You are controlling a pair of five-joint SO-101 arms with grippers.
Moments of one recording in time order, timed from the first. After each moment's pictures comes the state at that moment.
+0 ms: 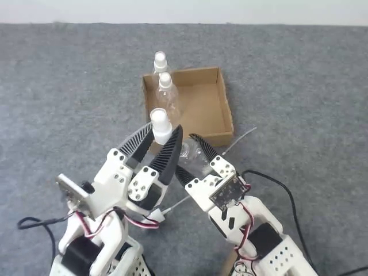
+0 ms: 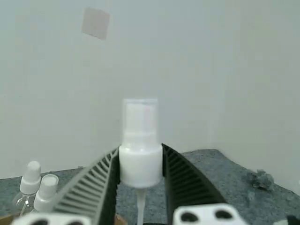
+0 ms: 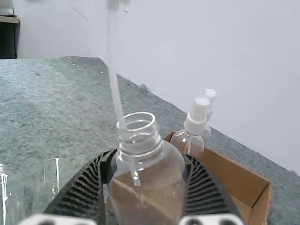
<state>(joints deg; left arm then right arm) 27.5 -103.3 72.4 37.7 15.2 -41.7 -98.2 95.4 16.0 11.8</state>
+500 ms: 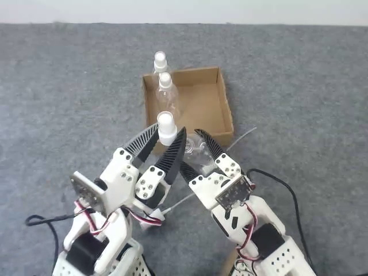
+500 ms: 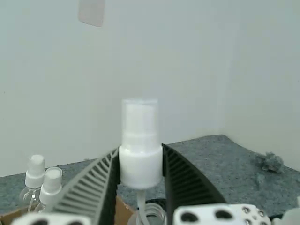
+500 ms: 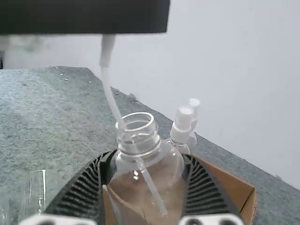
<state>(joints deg) 27.8 -103.3 75.3 37.7 11.4 -39.8 -101.4 95.4 16.2 11.9</state>
